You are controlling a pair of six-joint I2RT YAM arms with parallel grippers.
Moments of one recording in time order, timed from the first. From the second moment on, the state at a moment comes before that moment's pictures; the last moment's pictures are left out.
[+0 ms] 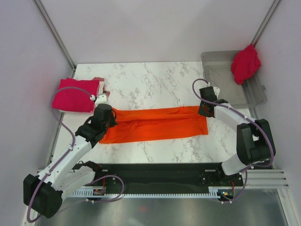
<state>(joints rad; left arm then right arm) -0.43 0.92 0.69 -0.43 -0.39 -0.48 0.23 1.55 0.93 -0.38 0.30 0.48</state>
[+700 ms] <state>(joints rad) -0.51 0.67 0.59 -0.55 -0.30 -0.66 0.33 1.43 0.91 -0.26 0.06 0.47</state>
